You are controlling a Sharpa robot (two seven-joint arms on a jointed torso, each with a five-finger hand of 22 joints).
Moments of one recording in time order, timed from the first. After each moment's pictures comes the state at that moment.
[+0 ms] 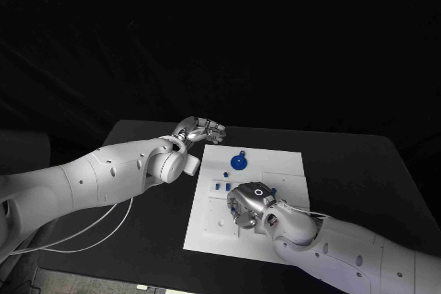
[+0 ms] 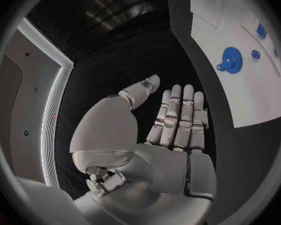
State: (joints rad) left arm 1.21 -0.68 -0.07 1.22 -0.23 -0.33 0.28; left_hand 1.14 -0.13 0.67 -0.26 0.06 0.83 0.18 0.30 0.53 1.12 0.16 0.08 0.10 0.82 0.15 0.58 0.23 0.03 0.54 0.05 0.64 1.15; right arm 0.95 -0.44 -0.10 1.32 -1.90 -0.43 -0.24; right_hand 1.15 -0.23 0.89 -0.21 0.05 1.05 0.10 0.38 0.50 1.29 0.02 0.20 0.35 1.31 -0.08 1.14 0.87 0.24 1.14 -0.02 0.94 1.31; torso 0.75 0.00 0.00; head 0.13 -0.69
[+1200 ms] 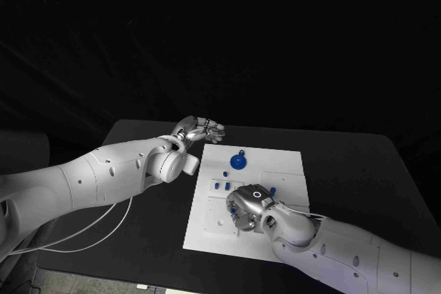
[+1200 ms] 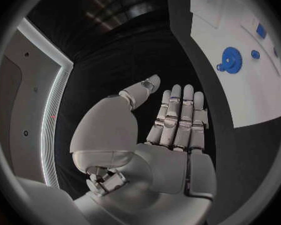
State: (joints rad) left arm 1.21 -0.68 -0.07 1.22 -0.23 -0.33 0.28; left_hand 1.14 -0.13 0.67 -0.26 0.06 0.83 0.18 0.30 0.53 1.12 0.16 0.08 0.10 0.82 0.15 0.57 0.23 0.03 0.54 0.05 0.64 1.15; right arm 0.95 -0.44 -0.12 1.31 -1.89 -0.42 -0.24; right_hand 1.14 -0.23 0.89 -0.21 0.05 1.06 0.10 0.37 0.51 1.29 0.02 0.19 0.35 1.31 -0.08 1.14 0.86 0.24 1.13 -0.02 0.94 1.31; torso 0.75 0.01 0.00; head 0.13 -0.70
